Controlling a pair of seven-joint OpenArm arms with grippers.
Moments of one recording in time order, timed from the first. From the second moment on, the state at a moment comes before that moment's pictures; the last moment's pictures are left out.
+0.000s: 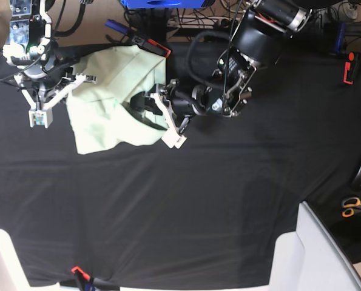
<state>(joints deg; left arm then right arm) -7.4 -4.3 24.3 49.8 -49.9 -29.4 38.5 -26.3 4.4 6.2 109.2 6.4 -0.2 -50.3</state>
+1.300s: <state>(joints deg) -26.9 -3.5 36.1 51.3 12.6 -29.3 52.3 -26.3 4.4 6.2 109.2 6.4 -0.2 -50.3</state>
